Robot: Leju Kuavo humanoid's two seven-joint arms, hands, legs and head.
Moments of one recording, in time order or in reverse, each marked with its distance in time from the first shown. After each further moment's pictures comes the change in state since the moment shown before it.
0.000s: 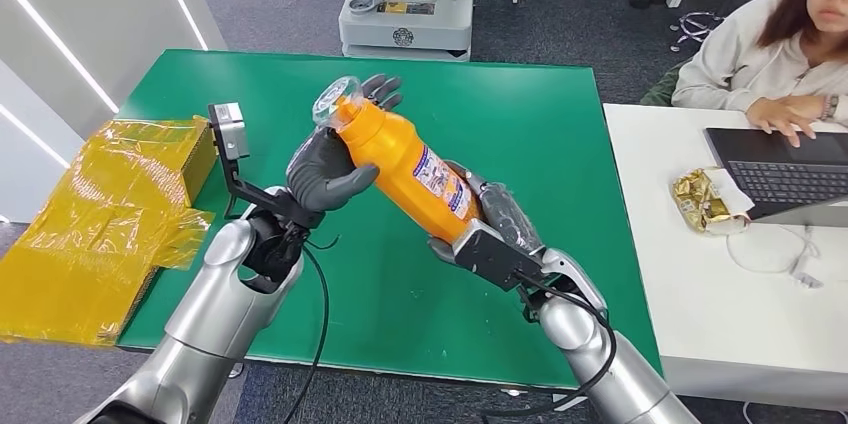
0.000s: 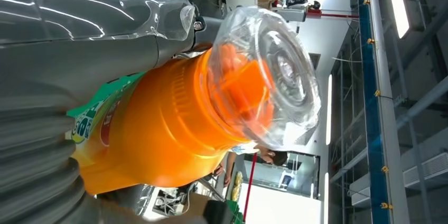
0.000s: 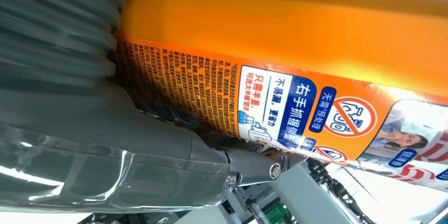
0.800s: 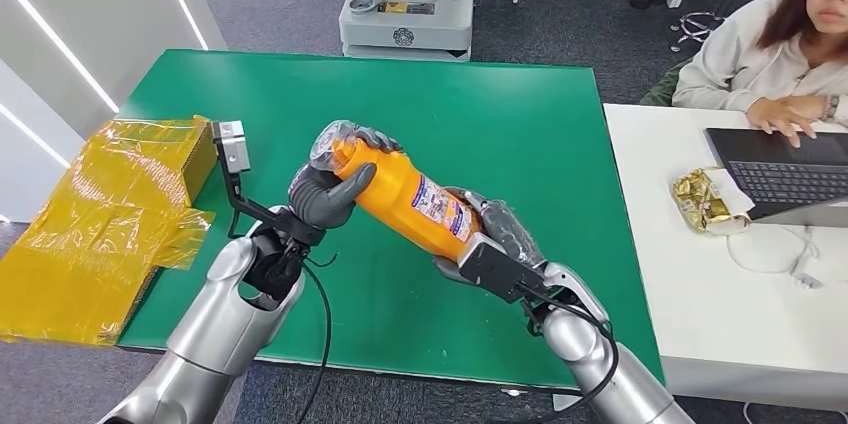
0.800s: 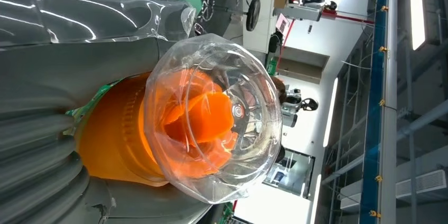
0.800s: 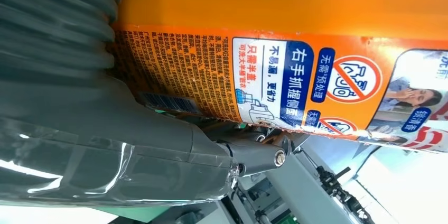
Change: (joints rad) left arm 0.060 0.005 -0.007 0.000 0.088 0.004 0.015; right arm 0.031 -0.030 0.015 0.015 -0.023 -0.003 -0.001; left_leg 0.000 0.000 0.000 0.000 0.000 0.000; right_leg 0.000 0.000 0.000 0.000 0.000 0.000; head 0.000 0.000
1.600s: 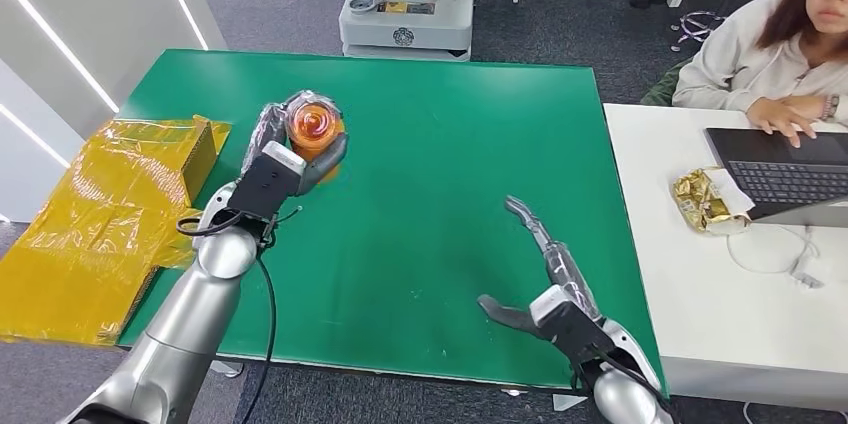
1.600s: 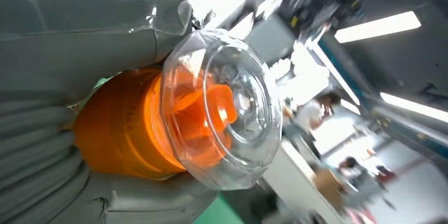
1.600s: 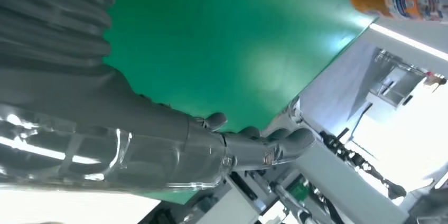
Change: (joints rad) left arm -0.049 0.061 0.075 -0.004 -1.065 0.512 -0.174; right arm 0.296 -0.121 -0.143 -0.310 -0.062 -0.043 -0.070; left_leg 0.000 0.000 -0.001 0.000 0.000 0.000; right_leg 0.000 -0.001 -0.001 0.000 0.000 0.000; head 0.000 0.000
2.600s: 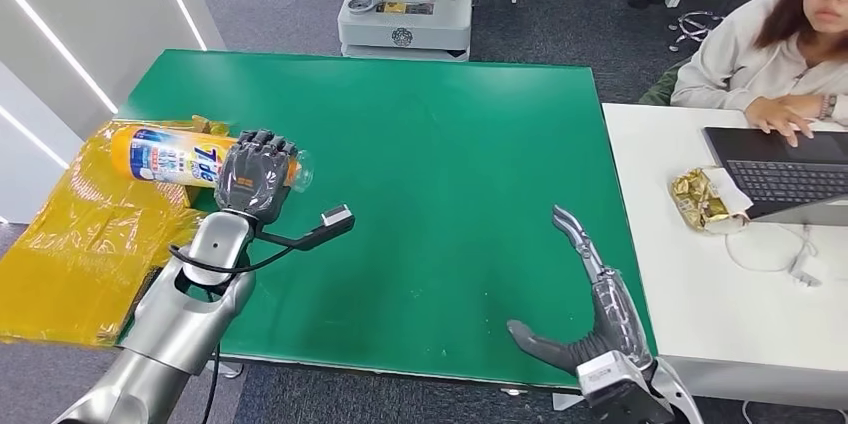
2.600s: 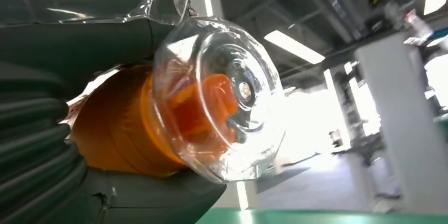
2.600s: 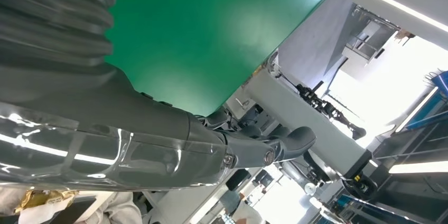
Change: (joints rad) left arm 0.073 0.113 -0.016 0.118 -1.165 0.111 0.443; right arm 0.225 0.035 -0.175 -0.314 0.156 0.060 -0.030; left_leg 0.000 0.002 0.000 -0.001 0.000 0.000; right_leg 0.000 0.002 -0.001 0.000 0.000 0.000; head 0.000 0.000
